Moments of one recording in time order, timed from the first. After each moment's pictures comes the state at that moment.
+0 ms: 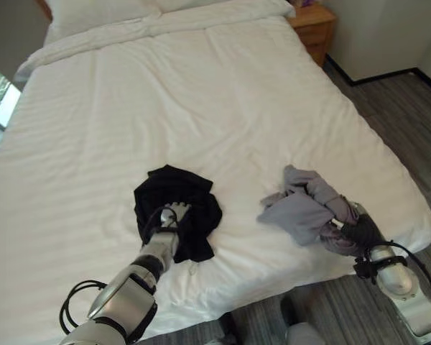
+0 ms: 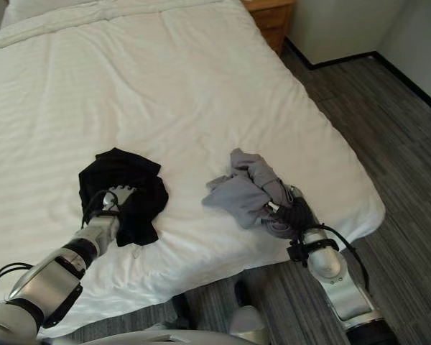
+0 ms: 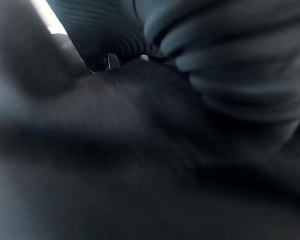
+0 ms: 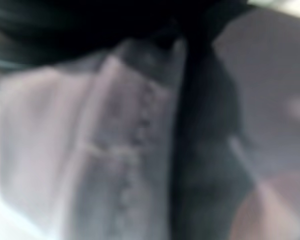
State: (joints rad) left arm -0.66 0.49 -0.58 1.15 0.84 0.03 0.24; right arm 0.15 -0.66 0.06 -0.16 0.01 -0.16 -0.14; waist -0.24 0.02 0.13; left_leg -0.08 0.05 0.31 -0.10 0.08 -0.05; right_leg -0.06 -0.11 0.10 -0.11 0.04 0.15
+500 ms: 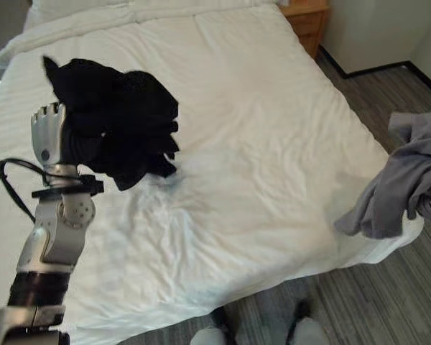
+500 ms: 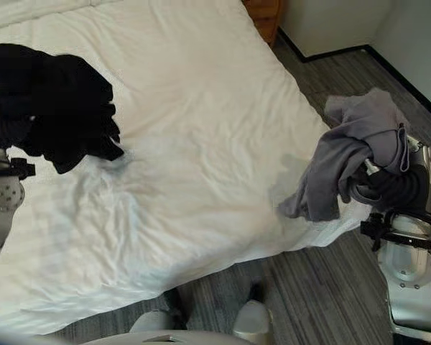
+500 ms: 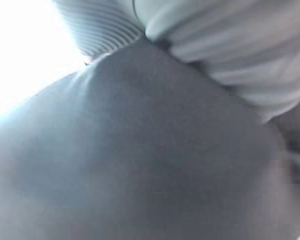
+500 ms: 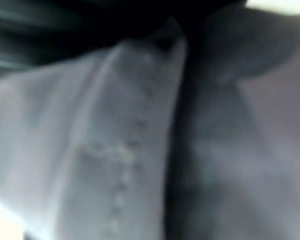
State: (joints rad) left arm -0.14 0.59 0.19 -0.19 0.32 -0.09 0.46; right arm 0.06 -0.55 -0.36 -0.34 -0.18 -0.19 -0.30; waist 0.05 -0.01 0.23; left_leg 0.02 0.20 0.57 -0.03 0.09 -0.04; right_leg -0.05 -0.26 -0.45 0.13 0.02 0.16
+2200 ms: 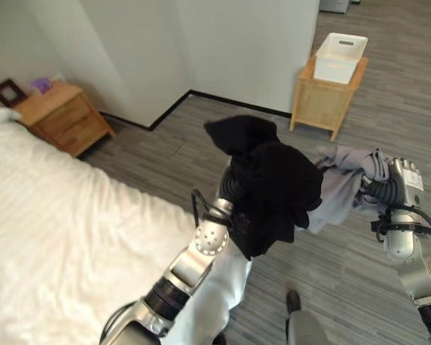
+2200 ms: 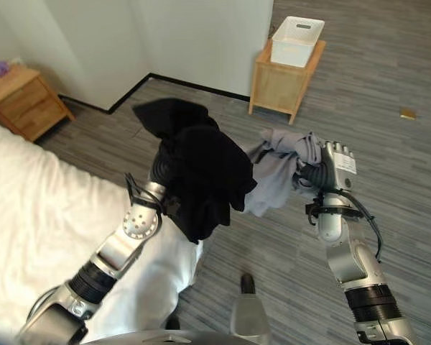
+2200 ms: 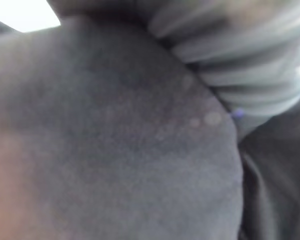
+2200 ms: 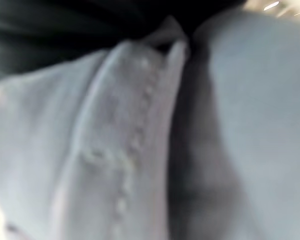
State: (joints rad) left arm -0.33 0.27 -0.50 -0.05 -0.11 -0.16 0.32; right arm -0.17 -0.63 0.01 0.01 -0.50 0.04 -0.48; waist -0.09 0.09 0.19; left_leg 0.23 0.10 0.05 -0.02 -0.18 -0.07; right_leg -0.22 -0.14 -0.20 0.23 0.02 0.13
